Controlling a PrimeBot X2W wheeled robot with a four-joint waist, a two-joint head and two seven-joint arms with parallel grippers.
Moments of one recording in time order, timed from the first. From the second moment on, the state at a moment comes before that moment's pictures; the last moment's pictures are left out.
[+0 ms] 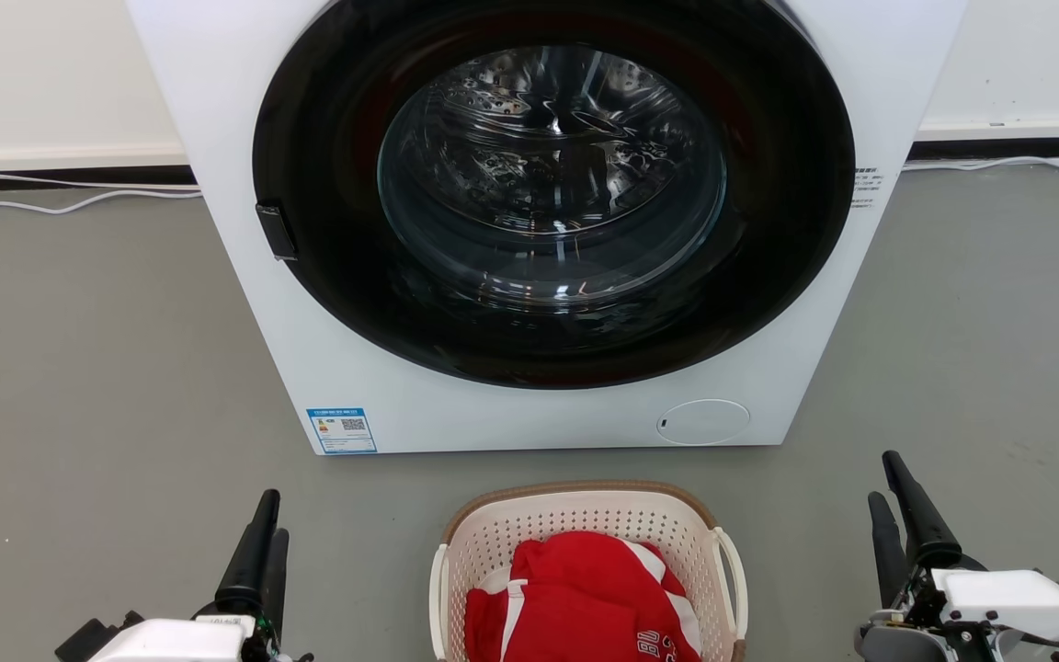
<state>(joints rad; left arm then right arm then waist) 0.00 0.03 0.05 0.27 -1.55 -0.12 0.06 -0.05 -0.05 -0.07 0.28 1.57 0.12 0.06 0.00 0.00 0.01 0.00</state>
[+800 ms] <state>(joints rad) -0.01 0.03 0.00 0.21 -1.20 -0.11 -0.01 -0.05 -0.08 0.01 0.20 1.30 0.12 -0.01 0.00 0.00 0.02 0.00</state>
